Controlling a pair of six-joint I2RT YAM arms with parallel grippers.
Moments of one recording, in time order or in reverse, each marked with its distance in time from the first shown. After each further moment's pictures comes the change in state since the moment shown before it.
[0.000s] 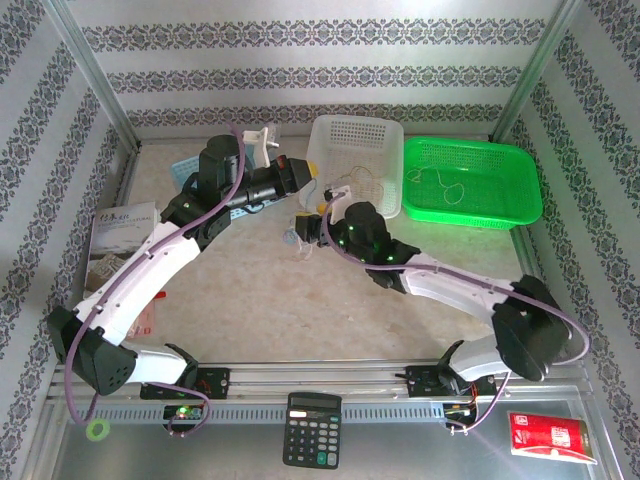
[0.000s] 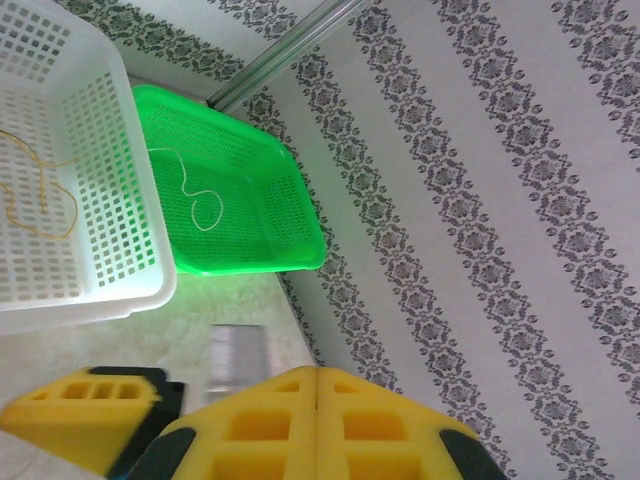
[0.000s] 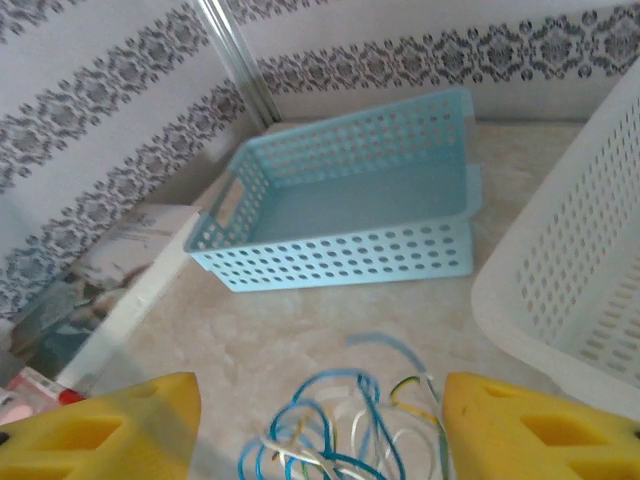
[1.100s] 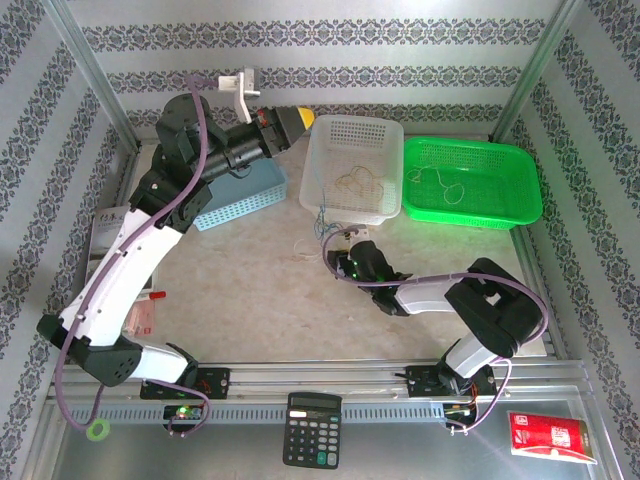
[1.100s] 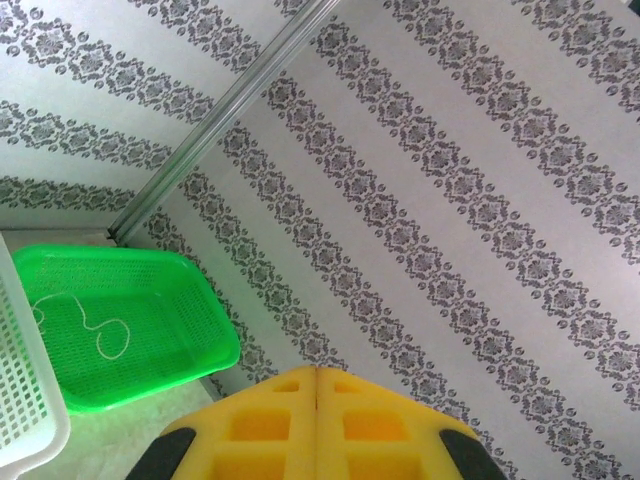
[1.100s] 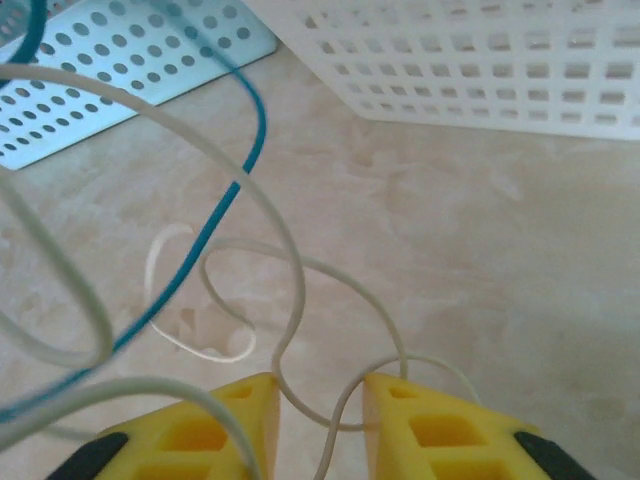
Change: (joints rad) left arm 0.005 0.051 0.389 -0.065 0.006 0.039; right arm -0.040 0.142 -0.364 0.261 0.118 0.154
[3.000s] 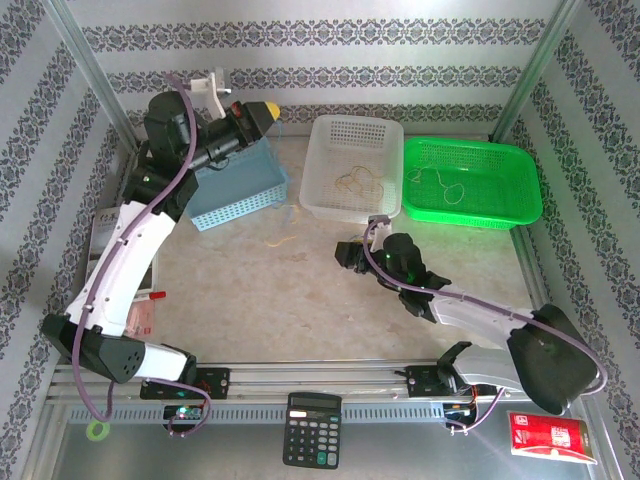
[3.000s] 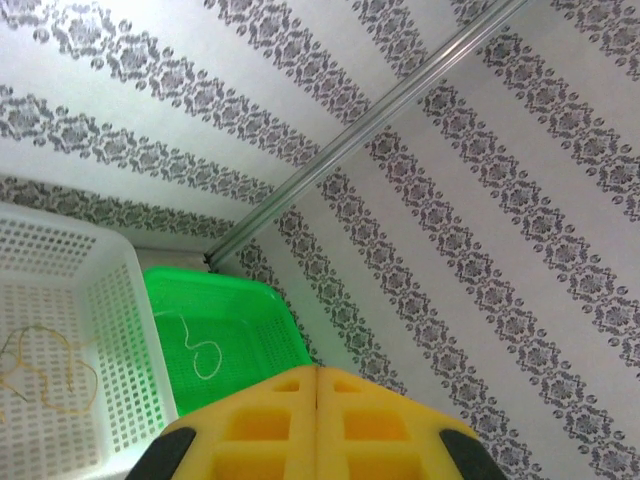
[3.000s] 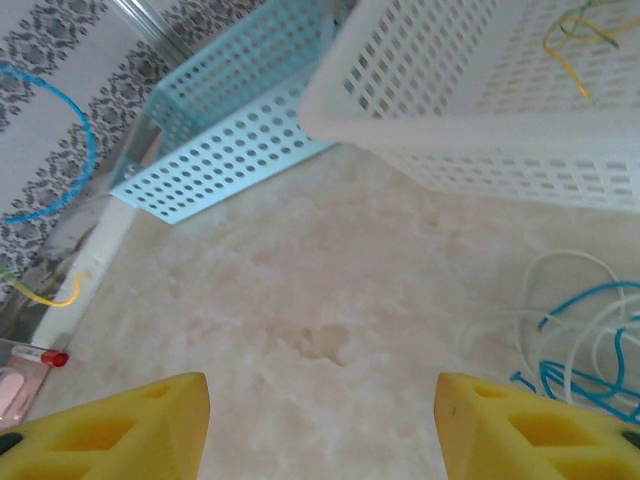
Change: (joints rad) left arm 0.210 -0.007 -0.140 0.056 0.052 -0.023; right arm -0.111 -0.388 -0.037 -0.194 -0.235 0.043
